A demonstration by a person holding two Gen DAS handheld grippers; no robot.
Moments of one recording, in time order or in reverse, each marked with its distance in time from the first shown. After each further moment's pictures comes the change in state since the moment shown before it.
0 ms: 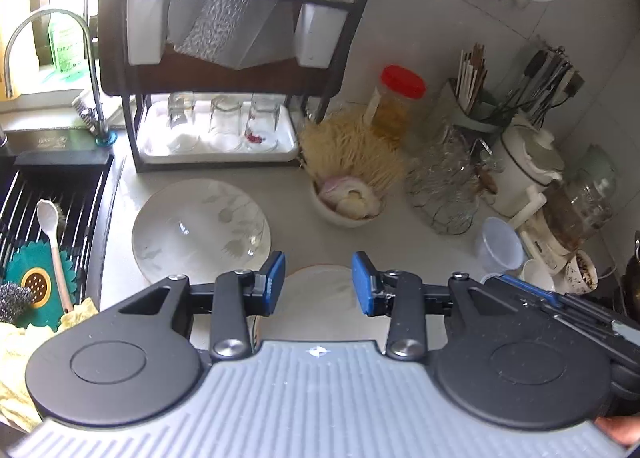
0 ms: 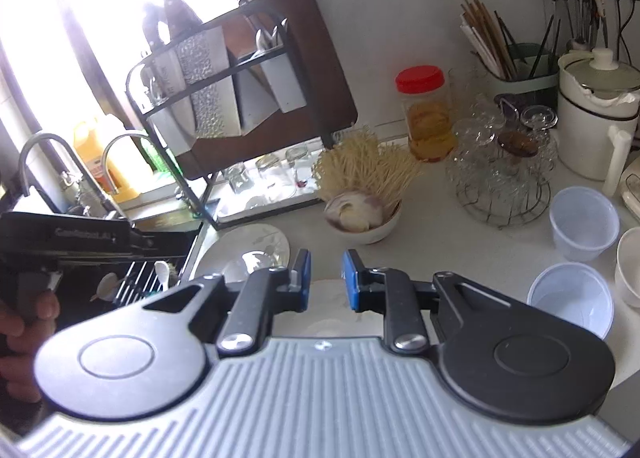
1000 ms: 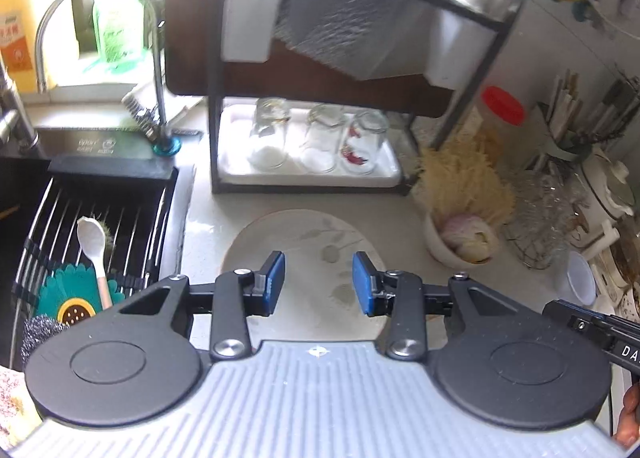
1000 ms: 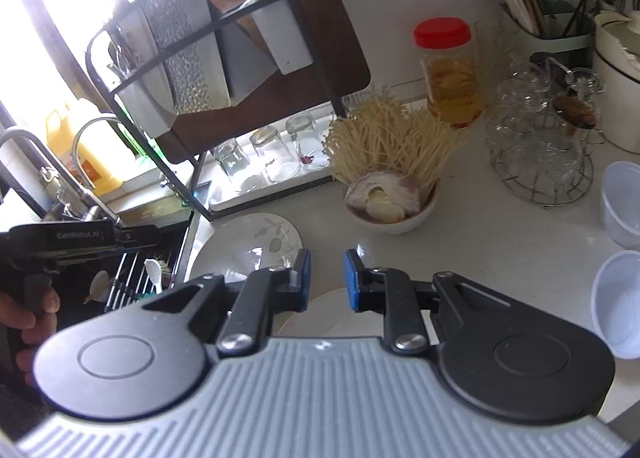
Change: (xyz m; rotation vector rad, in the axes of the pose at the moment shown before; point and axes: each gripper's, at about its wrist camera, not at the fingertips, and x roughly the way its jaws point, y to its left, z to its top) left arm 0.064 0.123 0.048 -0.067 0.004 0.099; right arm 0.097 0.031 0.017 0.049 0.124 -0.030
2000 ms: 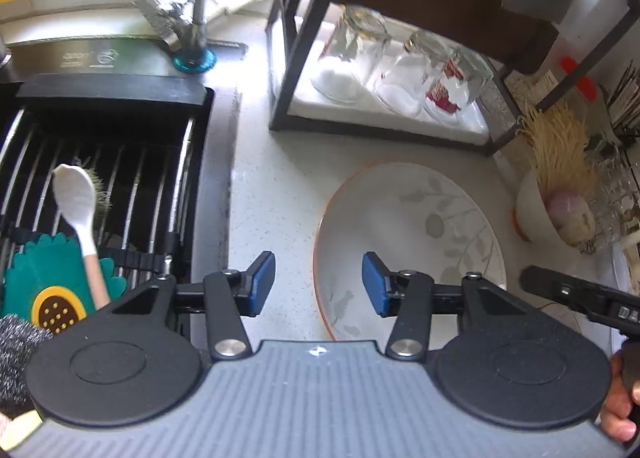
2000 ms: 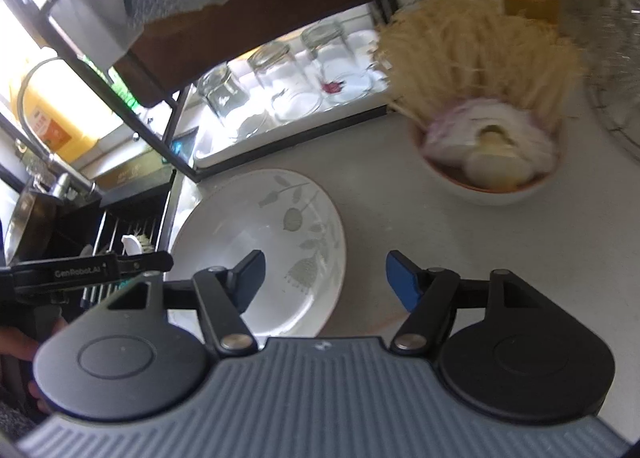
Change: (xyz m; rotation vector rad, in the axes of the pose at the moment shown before) left arm 0.119 0.105 -0.005 -0.063 0.181 -0.065; right arm 0.153 0.031 -0.002 0.019 0.193 0.015
